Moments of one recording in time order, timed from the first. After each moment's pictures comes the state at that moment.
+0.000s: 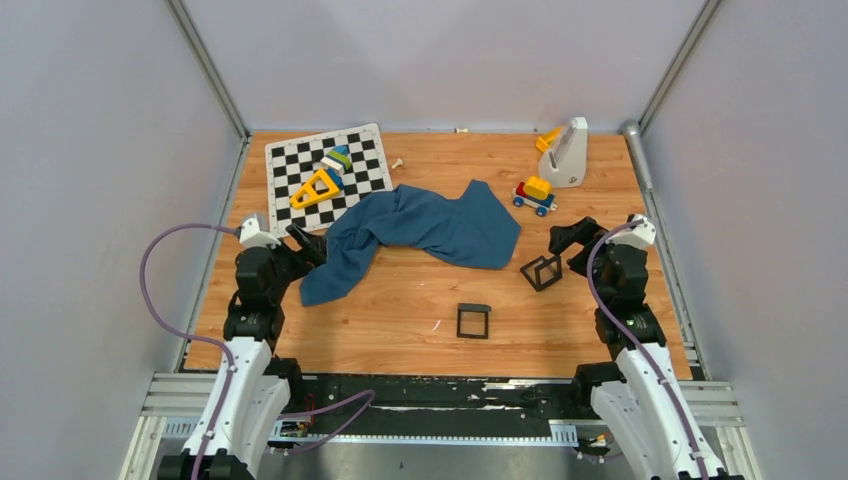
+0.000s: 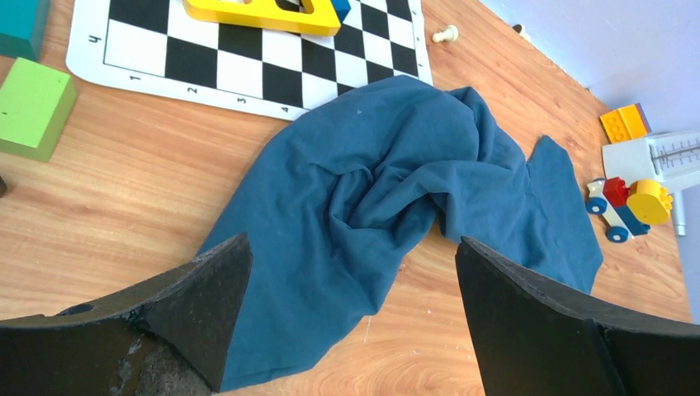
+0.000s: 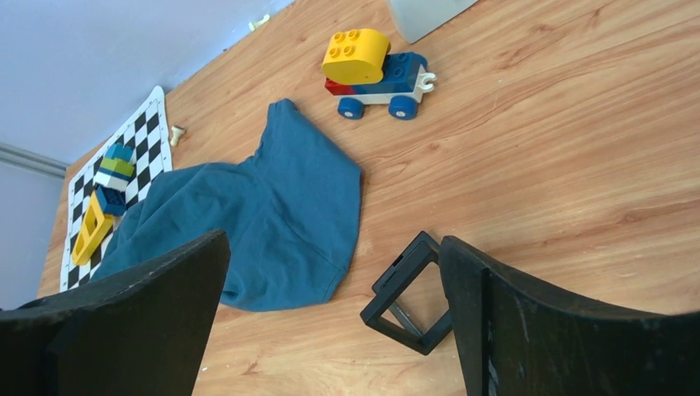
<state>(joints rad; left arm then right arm) 0.01 0.64 0.37 -0.04 0.07 -0.56 0.10 0.61 0.46 -0.11 0.11 0.60</state>
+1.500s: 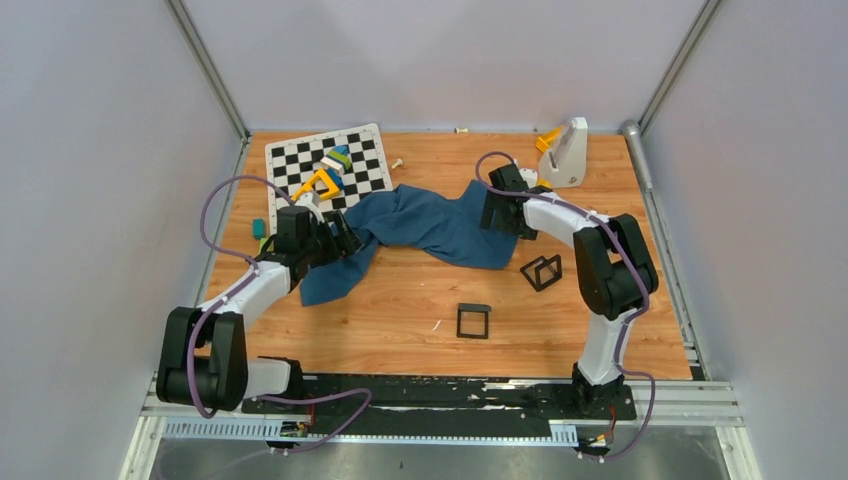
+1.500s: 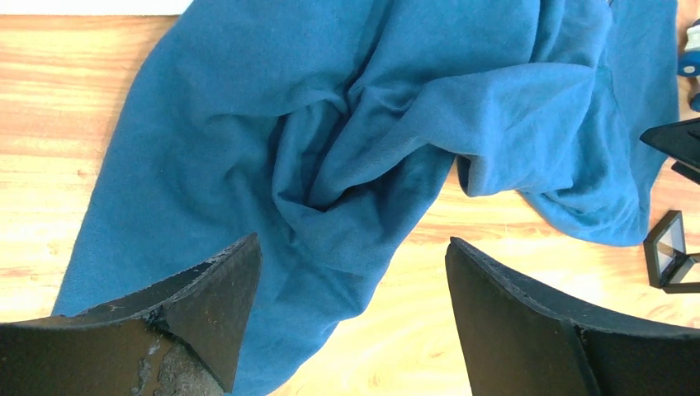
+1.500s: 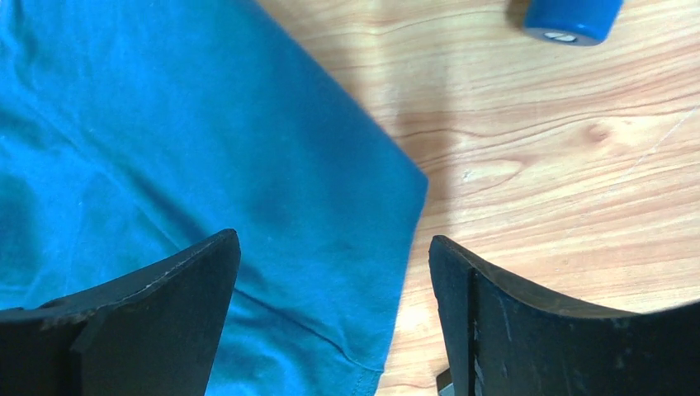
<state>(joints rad) -0.12 1.30 0.61 -0.01 0.22 -0.50 0.39 1.90 1.28 -0.45 0.28 0.57</state>
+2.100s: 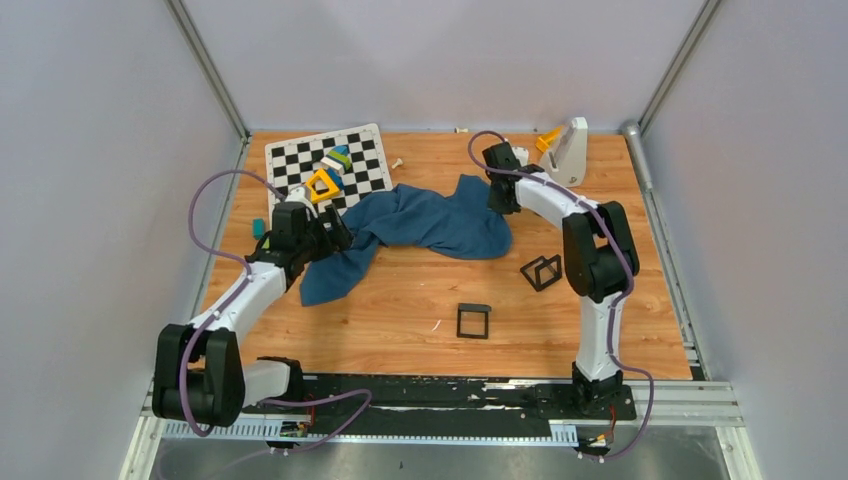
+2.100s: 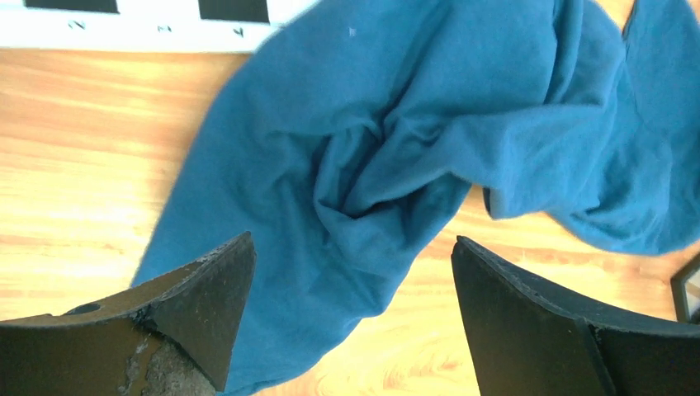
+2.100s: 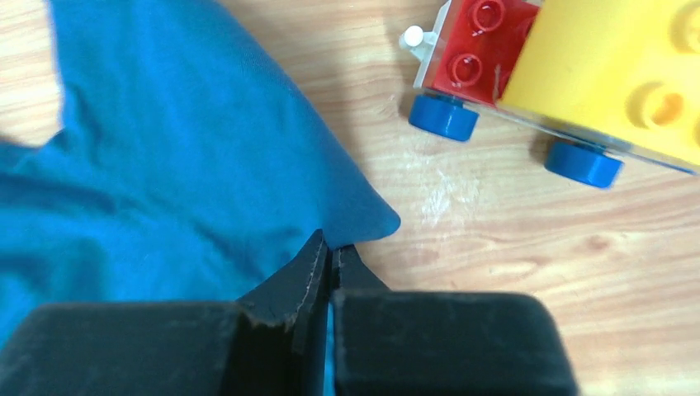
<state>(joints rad) -0.12 1.21 0.63 -0.08 0.11 -0.49 0.37 2.08 1.56 -0.52 0.30 0.51</state>
